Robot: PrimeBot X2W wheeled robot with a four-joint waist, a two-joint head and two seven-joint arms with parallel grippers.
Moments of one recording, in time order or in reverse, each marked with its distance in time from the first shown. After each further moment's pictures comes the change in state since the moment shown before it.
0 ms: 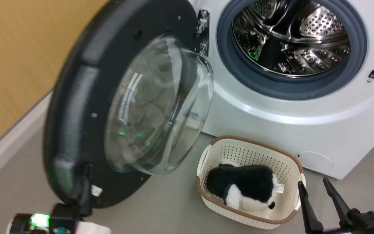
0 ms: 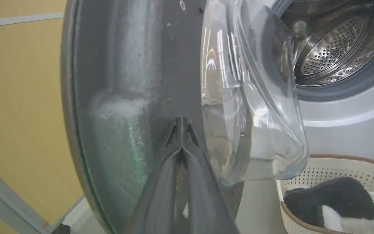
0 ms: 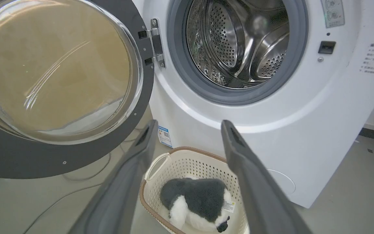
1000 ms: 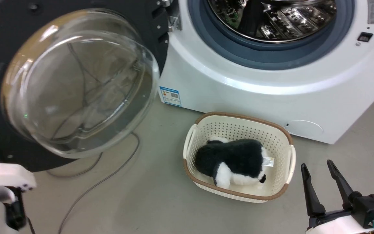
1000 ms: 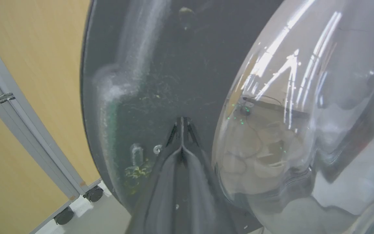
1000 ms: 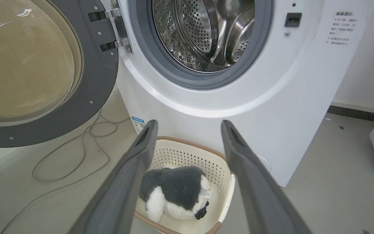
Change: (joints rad) left arm -0.362 -0.011 0.458 0.467 -0.118 -0.137 0.000; right arm -0.093 0.000 -0.023 0.025 -0.048 0.000 0.000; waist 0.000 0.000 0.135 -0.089
